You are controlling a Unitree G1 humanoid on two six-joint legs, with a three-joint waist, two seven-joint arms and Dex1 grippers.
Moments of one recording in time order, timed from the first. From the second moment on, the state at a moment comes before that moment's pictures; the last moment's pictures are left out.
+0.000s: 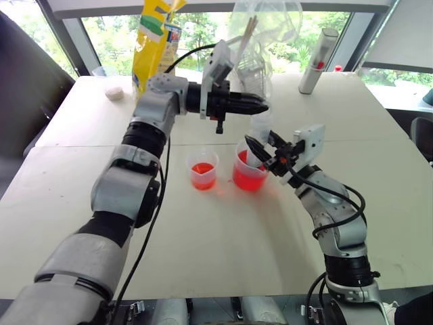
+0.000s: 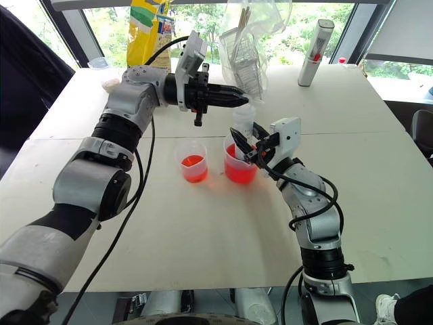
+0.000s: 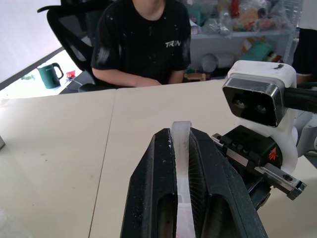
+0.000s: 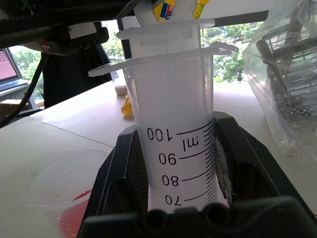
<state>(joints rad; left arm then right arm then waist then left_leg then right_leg) -1.36 0.22 -0.08 0.94 -0.27 0.14 -1.43 -0.33 -0.25 -0.02 -0.30 0.30 0.37 0.47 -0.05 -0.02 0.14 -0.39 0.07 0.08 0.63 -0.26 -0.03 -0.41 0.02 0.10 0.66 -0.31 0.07</state>
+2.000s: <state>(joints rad) -1.24 0.42 0.02 0.71 -0.31 0.26 -1.42 -0.39 -0.32 -0.03 -0.27 0.35 0.42 0.49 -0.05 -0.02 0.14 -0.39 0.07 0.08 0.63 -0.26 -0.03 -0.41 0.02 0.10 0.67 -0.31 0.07</state>
